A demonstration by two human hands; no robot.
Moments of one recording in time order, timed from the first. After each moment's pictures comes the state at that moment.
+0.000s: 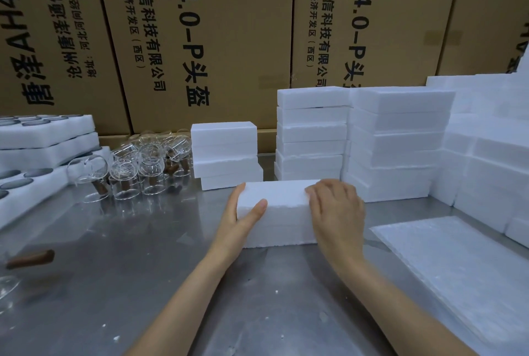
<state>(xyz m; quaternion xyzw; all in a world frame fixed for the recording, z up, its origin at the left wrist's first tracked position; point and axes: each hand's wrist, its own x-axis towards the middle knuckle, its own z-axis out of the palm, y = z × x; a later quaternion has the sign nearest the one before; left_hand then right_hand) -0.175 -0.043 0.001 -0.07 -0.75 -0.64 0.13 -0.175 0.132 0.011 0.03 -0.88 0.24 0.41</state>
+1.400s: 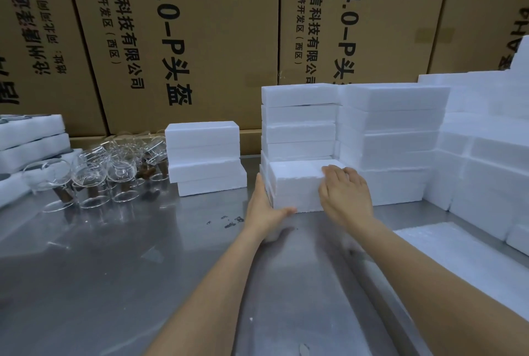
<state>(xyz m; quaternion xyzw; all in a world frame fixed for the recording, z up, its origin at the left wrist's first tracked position) -0.288 0.034 -0.019 -0.09 -0.82 -0.56 0.13 -0.271 0.203 0.015 0.00 -0.96 0.07 0.28</state>
